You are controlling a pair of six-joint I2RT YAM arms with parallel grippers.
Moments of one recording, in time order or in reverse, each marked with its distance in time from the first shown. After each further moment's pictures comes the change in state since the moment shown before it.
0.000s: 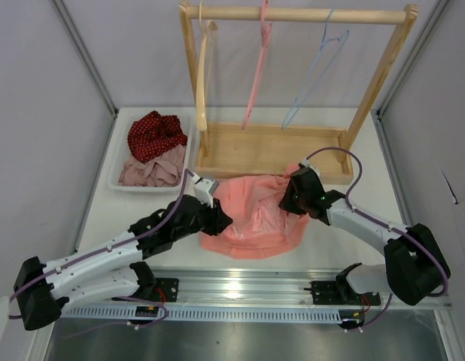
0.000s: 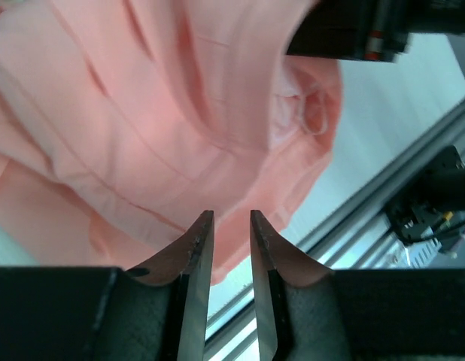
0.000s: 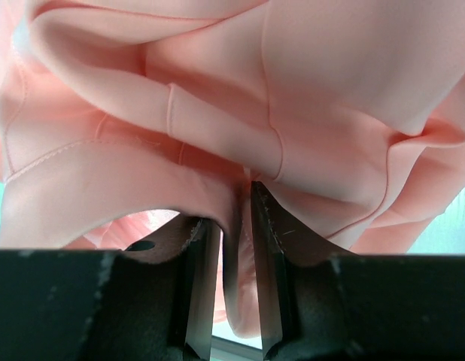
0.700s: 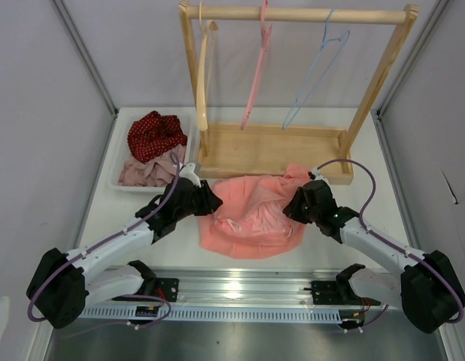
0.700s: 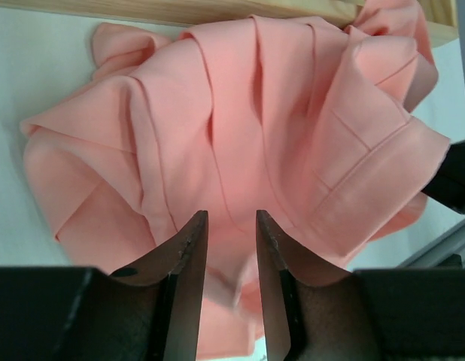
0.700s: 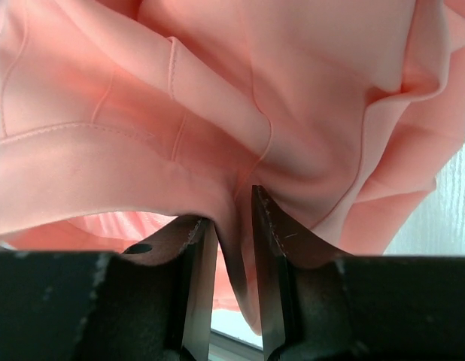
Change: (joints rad) left arm 0.294 0.175 -0.039 0.174 0.081 -0.111; right arm -0.029 -0.201 -0.187 0.098 -0.061 0.012
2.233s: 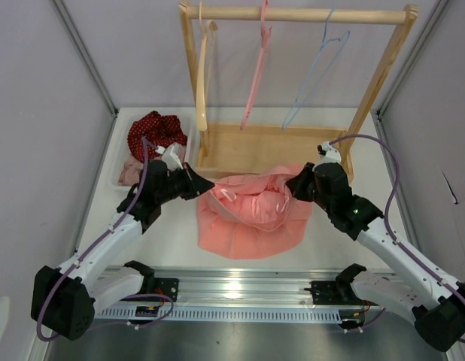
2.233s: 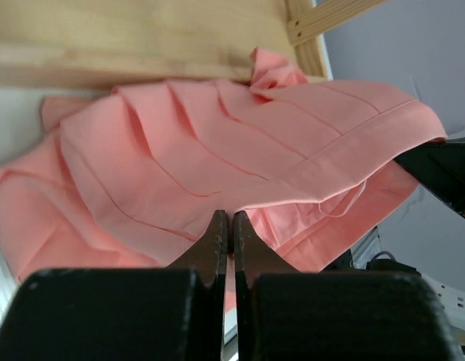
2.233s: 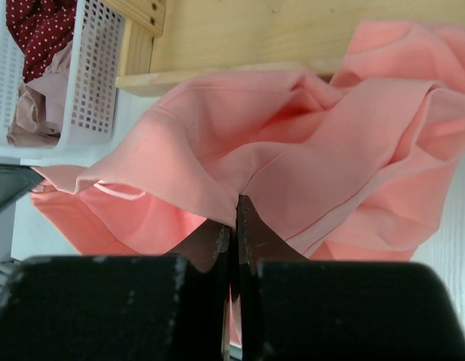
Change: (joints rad) left arm 0.247 -0.068 0.132 -0.032 0.366 -0.047; right arm 0.085 -0.145 0.342 -0.212 0.165 -0.121
